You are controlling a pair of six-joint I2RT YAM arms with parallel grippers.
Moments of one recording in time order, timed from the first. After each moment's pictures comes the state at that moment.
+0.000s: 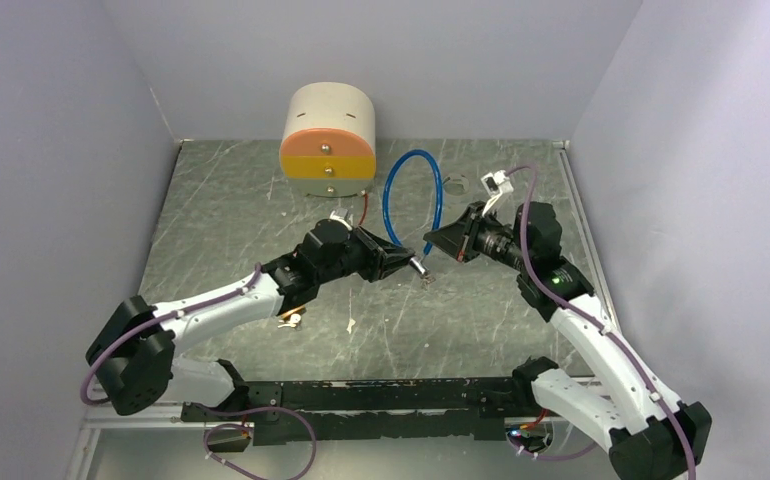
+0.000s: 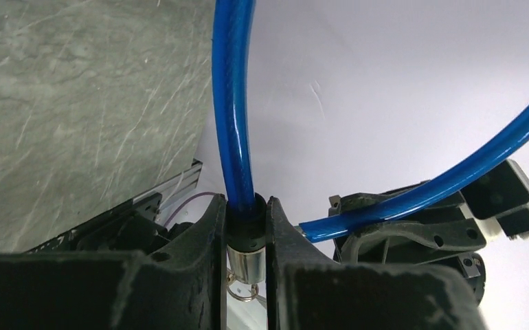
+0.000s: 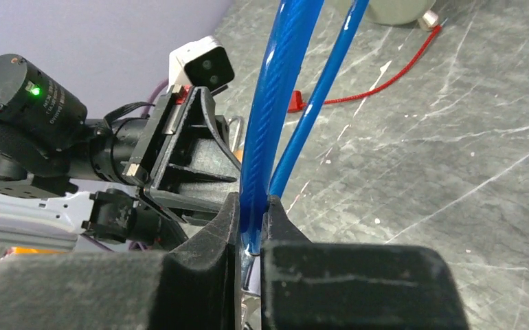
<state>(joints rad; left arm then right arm) -0.84 1.33 0.79 0.23 0.13 -1.70 0.38 0.90 0.80 -0.13 -0.52 0.51</state>
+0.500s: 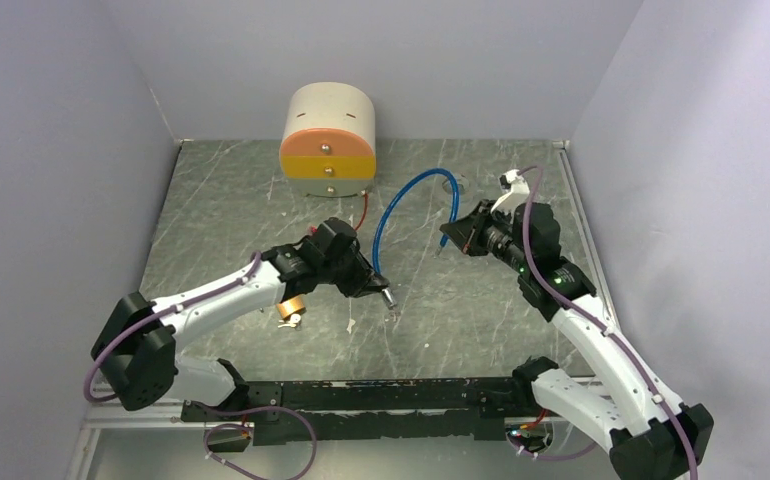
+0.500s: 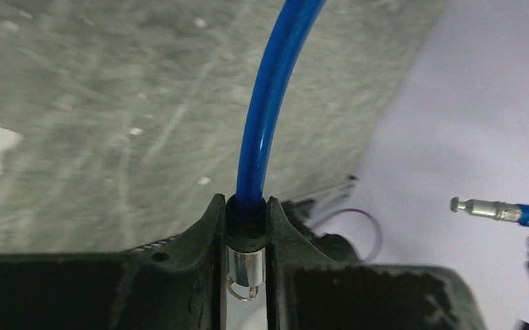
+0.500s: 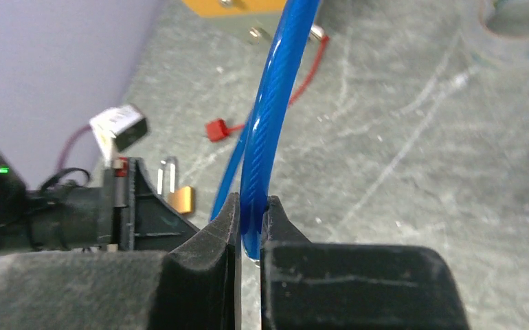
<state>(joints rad) -0.82 1.33 0.90 -0.31 0.12 -1.45 0.39 0.86 0.82 -0.20 -0.22 0.53</state>
